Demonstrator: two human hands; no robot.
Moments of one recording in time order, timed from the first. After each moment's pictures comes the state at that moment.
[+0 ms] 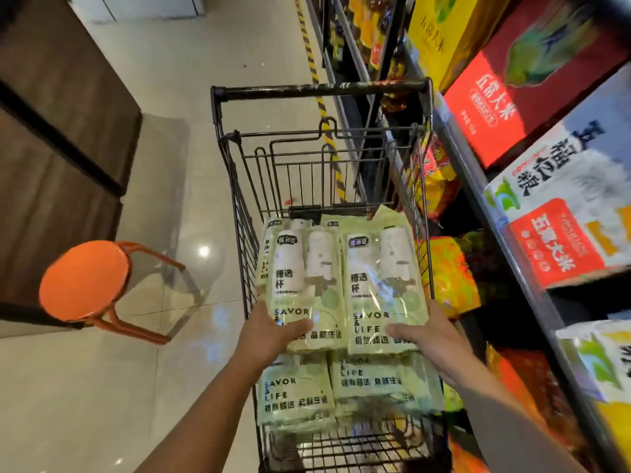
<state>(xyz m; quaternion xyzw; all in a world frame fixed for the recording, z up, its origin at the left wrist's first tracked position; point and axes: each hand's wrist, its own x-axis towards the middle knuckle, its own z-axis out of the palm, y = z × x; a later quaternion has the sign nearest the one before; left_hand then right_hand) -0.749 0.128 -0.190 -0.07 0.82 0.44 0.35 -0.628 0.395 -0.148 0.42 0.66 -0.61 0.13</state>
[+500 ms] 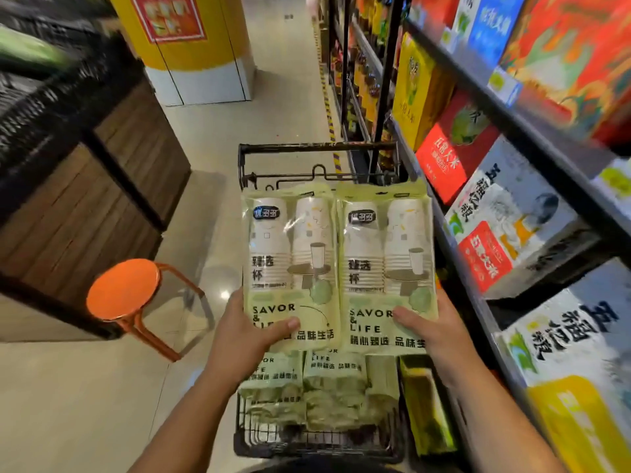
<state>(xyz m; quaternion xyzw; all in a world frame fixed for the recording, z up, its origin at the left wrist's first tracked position) -0.615 0.143 -0.035 0.01 0.83 0.54 0.15 -0.525 0.426 -0.045 0.23 0.64 -0.73 -0.04</state>
